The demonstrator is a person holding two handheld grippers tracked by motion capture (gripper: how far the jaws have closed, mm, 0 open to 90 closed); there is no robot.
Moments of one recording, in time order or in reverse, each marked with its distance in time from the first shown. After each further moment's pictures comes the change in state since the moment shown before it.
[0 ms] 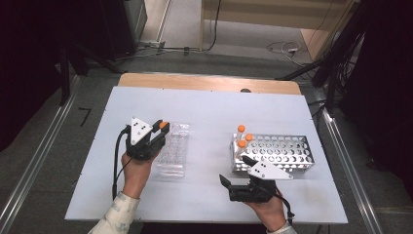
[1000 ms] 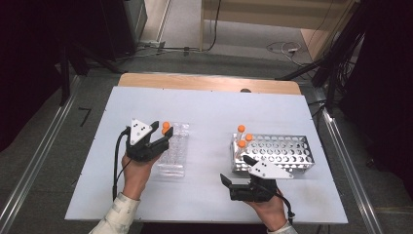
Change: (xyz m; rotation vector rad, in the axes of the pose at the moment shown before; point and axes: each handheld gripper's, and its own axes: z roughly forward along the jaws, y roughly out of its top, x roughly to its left) left arm 0.001 -0.004 -0.001 0.016 -0.023 -0.040; right arm -0.003 0.000 0.000 0.005 -0.008 0.004
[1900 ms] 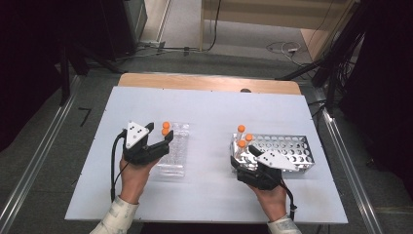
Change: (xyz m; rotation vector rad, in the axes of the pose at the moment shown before) left arm -0.002 0.001 -0.013 -0.007 0.000 -0.017; right arm -0.028 0.002 0.010 -0.058 -0.138 0.055
